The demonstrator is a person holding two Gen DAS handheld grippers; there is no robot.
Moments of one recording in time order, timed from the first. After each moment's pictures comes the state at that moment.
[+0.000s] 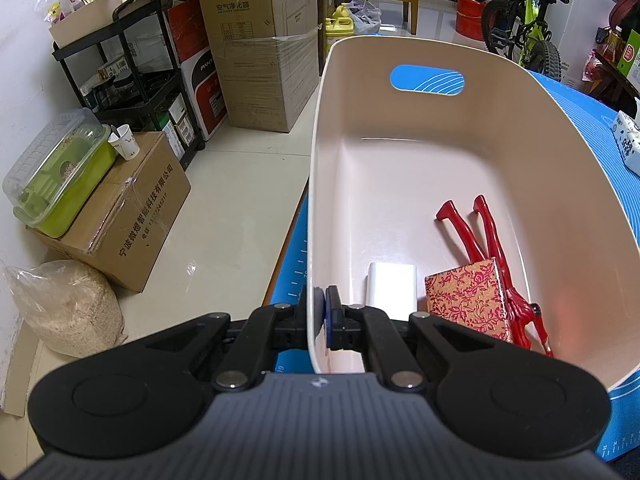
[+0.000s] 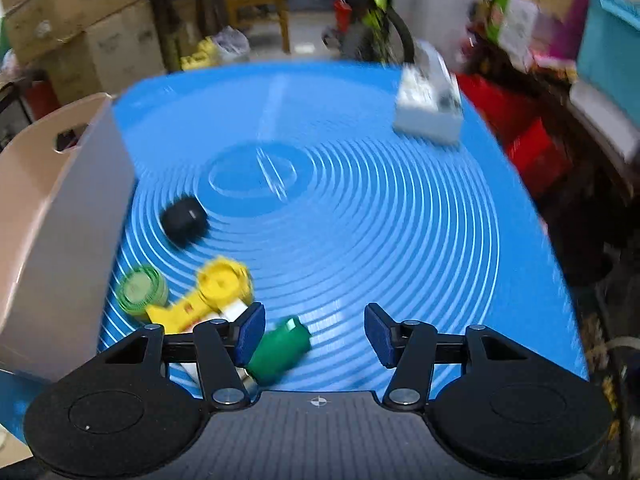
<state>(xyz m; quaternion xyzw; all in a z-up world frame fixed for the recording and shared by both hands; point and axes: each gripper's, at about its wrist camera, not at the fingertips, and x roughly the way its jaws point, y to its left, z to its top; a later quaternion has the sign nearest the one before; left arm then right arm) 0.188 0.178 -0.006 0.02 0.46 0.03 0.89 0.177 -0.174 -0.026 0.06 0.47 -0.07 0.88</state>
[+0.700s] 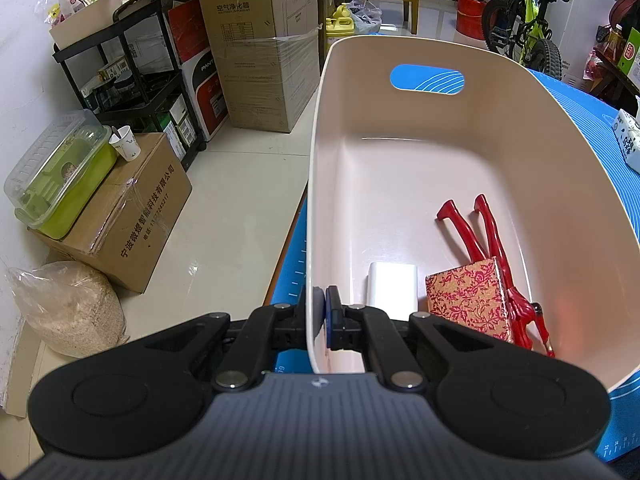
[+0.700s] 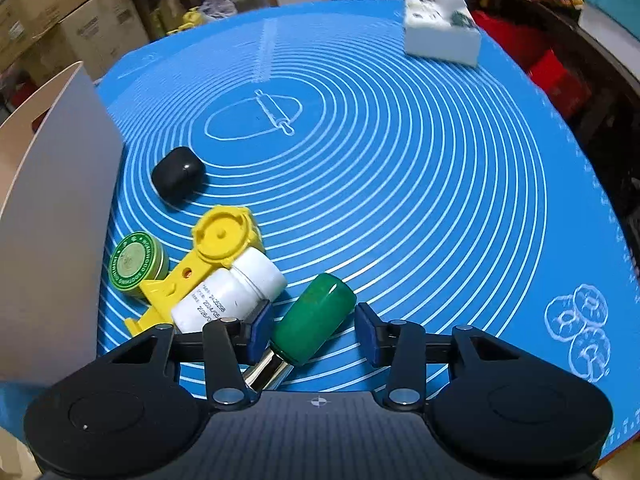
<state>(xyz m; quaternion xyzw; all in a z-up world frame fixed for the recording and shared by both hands) 0.188 0.178 -0.006 0.02 0.46 0.03 0.89 0.186 -0.166 -0.068 0.12 0.52 -0.07 0.84</state>
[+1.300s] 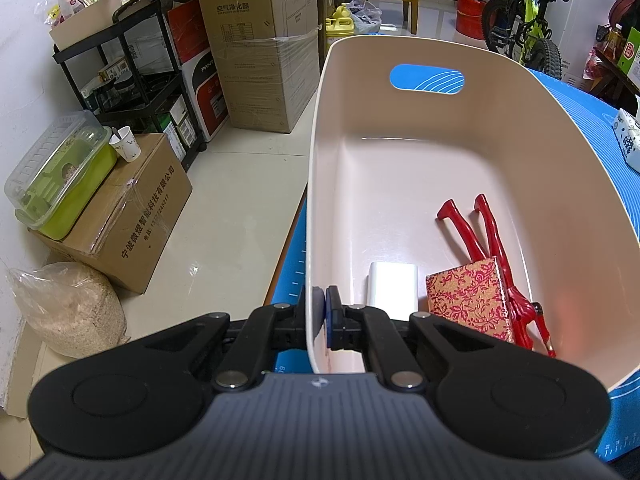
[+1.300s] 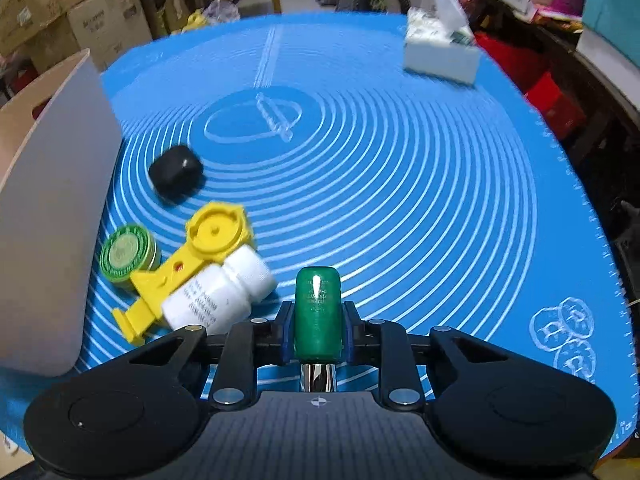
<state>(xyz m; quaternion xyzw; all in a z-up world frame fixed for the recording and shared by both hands) 0.189 0.179 -0.005 0.02 0.46 0.03 0.88 0.176 -0.162 -0.063 0.09 0.49 -0.08 0.86</state>
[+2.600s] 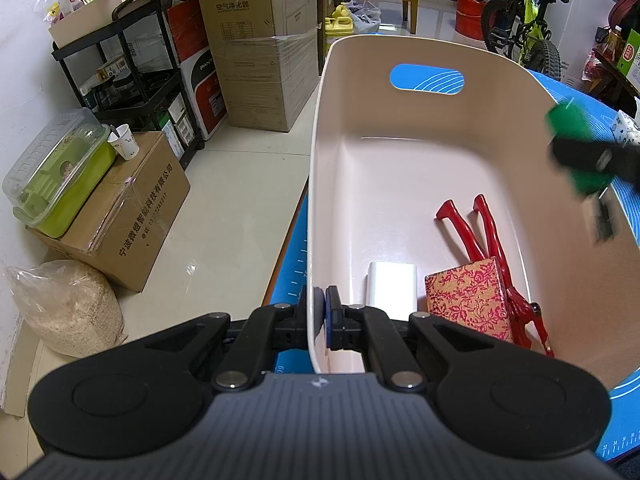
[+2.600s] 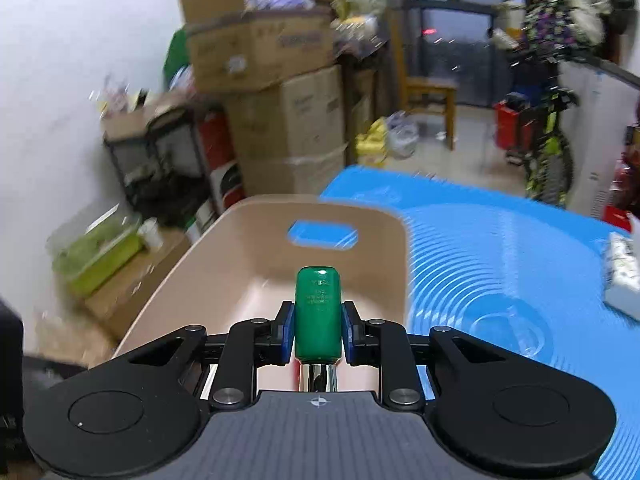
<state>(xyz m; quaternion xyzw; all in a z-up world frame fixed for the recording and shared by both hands) 0.189 0.180 -0.003 0.02 0.47 0.03 0.88 0.233 0.018 0.043 0.00 0.34 0.15 0.93</state>
